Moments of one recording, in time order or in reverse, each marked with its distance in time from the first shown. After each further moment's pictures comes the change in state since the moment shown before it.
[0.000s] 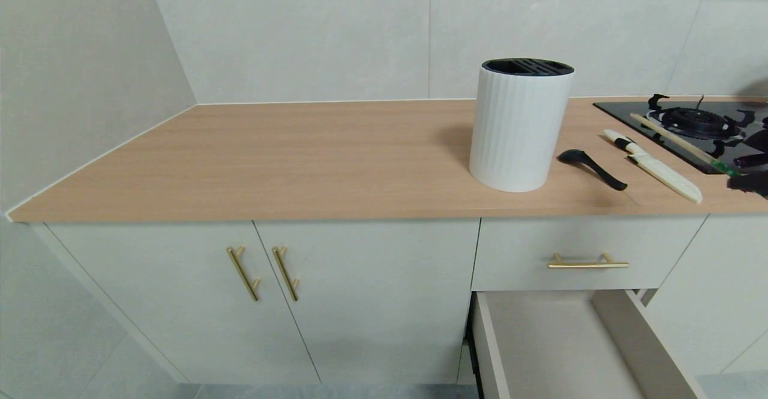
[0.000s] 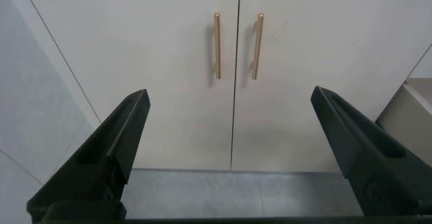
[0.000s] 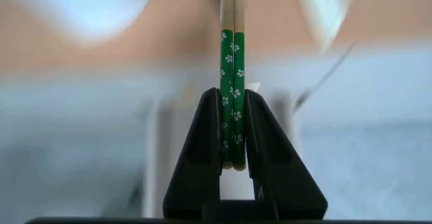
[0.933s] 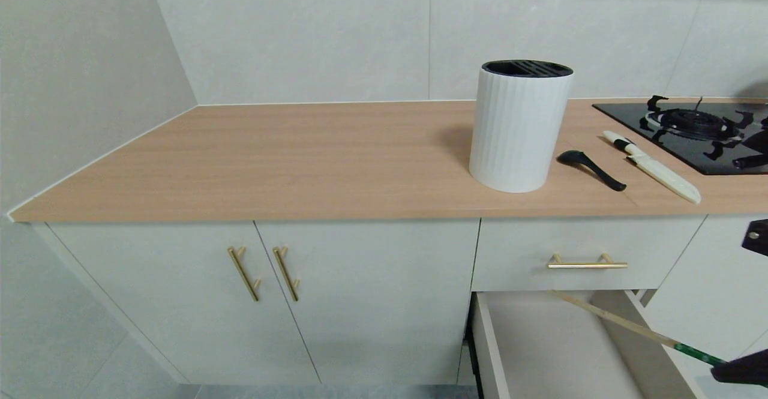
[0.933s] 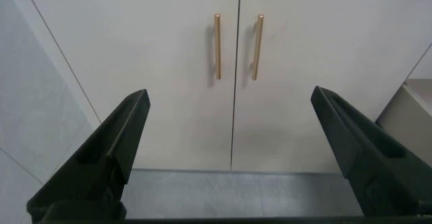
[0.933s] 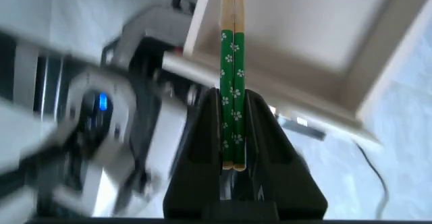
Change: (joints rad) left arm 0.000 0.000 0.000 0.000 0.000 0.000; right arm 0.269 -0.022 0.200 0.340 0.129 -0.057
